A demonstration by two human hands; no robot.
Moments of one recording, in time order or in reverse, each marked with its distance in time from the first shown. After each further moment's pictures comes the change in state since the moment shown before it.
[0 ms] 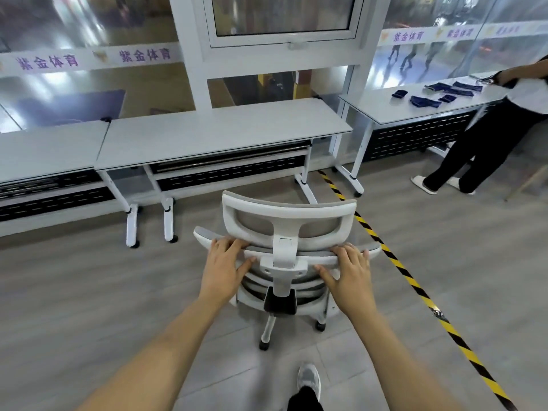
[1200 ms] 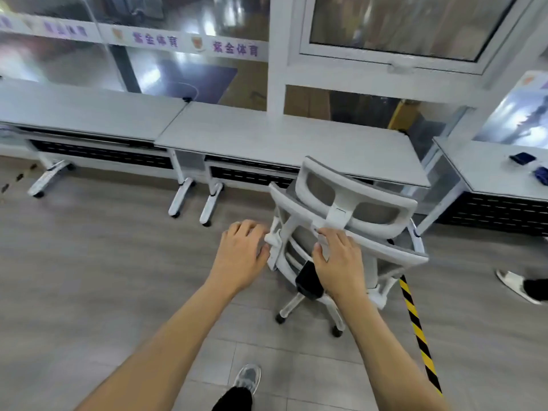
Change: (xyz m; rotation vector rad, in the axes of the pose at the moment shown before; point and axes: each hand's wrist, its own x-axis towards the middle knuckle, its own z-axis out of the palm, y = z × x) left_hand 0.173 0.098 0.024 0.256 0.062 -0.276; right_hand 0.267 -0.002 -0.009 0.193 -0.219 -0.339
